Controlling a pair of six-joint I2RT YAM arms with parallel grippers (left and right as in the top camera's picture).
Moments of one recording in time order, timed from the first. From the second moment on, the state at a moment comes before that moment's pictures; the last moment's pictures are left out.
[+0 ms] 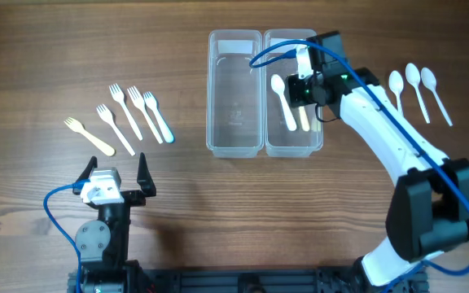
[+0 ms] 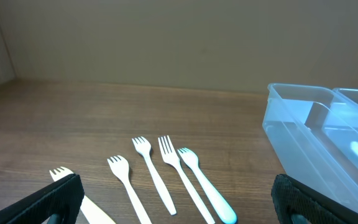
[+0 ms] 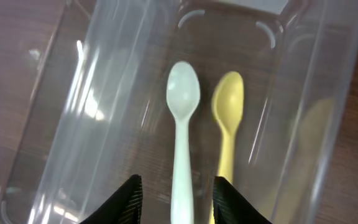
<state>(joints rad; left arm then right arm) 0.05 0.01 0.02 -0.08 0.00 -0.06 0.27 1.78 1.33 -0.57 -0.09 0.05</state>
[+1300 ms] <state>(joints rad) 0.05 0.01 0.02 -0.08 0.00 -0.06 -0.32 1.88 1.34 -0.49 0.08 -0.19</state>
